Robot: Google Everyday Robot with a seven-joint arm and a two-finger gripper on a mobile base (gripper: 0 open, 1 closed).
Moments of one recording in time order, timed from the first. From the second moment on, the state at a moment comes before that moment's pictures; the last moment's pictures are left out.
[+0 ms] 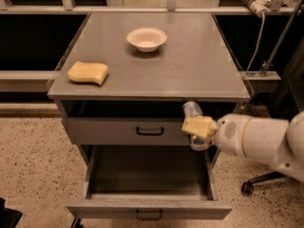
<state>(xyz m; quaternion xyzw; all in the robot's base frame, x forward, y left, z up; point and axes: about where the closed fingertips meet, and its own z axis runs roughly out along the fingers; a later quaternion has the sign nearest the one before) 0.467 -0.116 0.819 0.05 0.88 0.35 0.33</state>
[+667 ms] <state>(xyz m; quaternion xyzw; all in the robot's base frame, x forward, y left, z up) 0.418 -0.154 0.703 0.17 0.85 0.38 0.32</state>
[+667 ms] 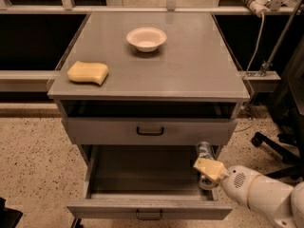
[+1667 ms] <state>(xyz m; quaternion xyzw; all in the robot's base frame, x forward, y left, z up) 0.454 -0.150 0.630 0.20 0.84 0.42 0.29</state>
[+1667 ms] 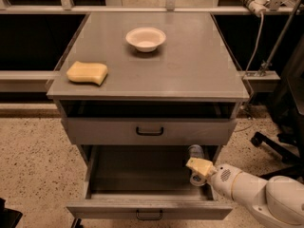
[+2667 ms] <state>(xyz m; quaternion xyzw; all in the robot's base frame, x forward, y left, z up) 0.483 -0.110 0.496 0.21 0.84 0.41 0.28</state>
